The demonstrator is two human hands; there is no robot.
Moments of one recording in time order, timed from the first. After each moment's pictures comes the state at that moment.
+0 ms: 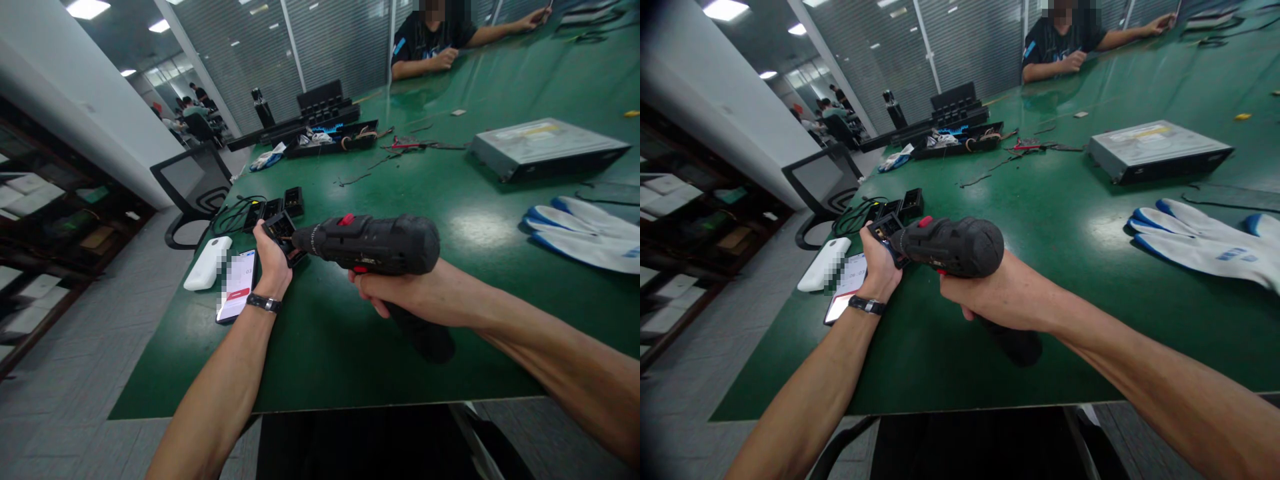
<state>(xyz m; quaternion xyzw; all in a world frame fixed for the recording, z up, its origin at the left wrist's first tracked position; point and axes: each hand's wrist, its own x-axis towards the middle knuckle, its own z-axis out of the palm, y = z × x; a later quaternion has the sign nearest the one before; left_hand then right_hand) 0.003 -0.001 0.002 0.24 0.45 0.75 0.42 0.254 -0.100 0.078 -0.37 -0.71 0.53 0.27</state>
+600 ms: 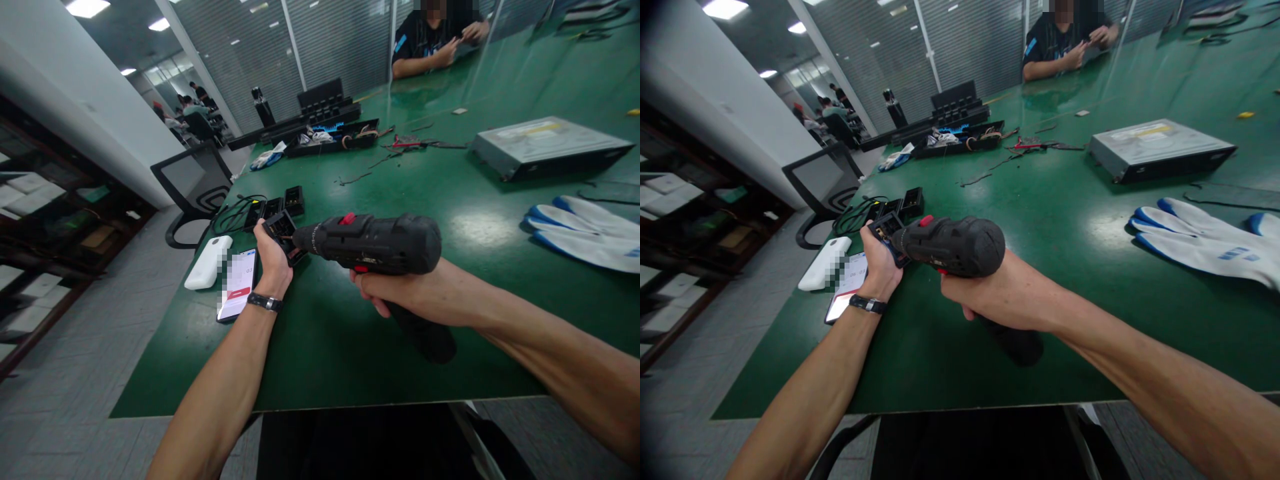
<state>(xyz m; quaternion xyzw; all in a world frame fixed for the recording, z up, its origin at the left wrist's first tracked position) 0.004 -0.002 0.003 0.24 0.45 0.75 0.43 0.254 -0.101 0.075 -0.39 -0.70 0.53 0.27</state>
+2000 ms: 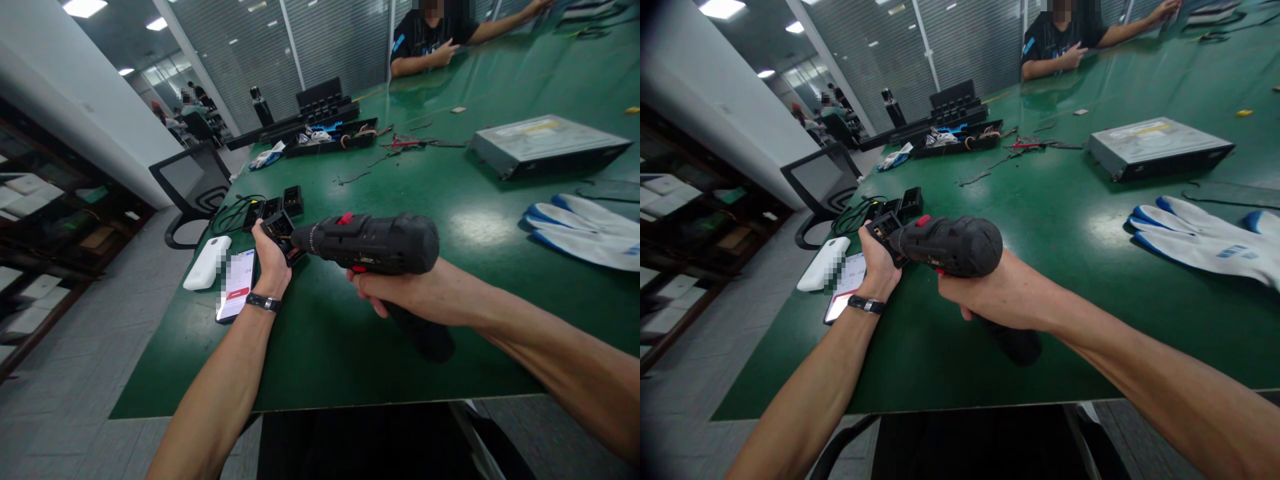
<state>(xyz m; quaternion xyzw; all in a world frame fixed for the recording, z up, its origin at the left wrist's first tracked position) 0.002 -0.004 0.005 0.23 0.45 0.74 0.43 0.252 -0.098 0.072 -0.37 -0.71 0.52 0.29</state>
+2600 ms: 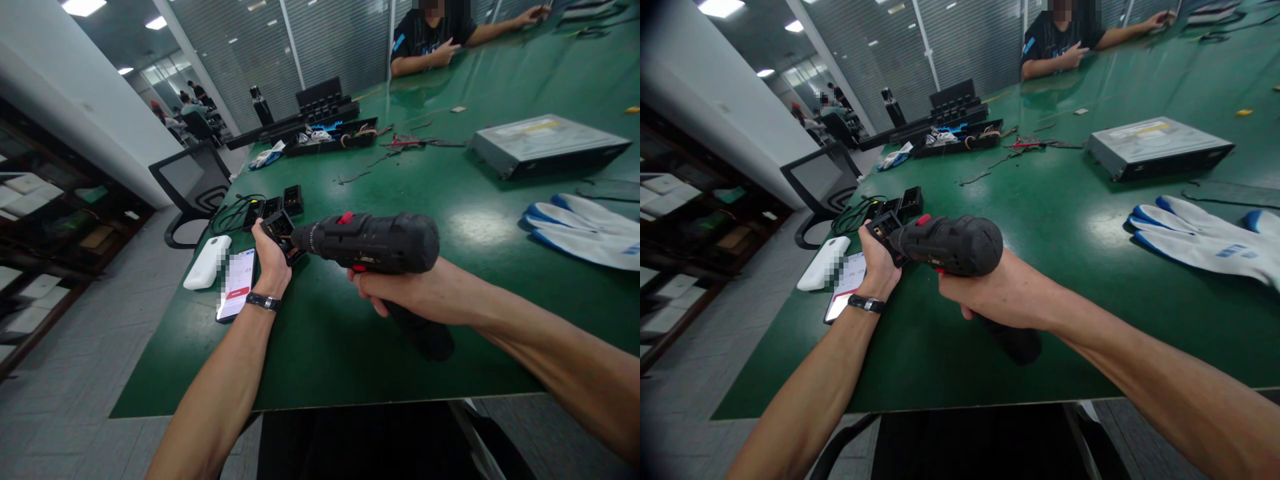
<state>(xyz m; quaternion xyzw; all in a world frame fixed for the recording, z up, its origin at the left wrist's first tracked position) 0.003 -0.003 0.006 0.22 0.46 0.74 0.43 0.254 -0.100 0.077 -0.37 -0.71 0.53 0.27</state>
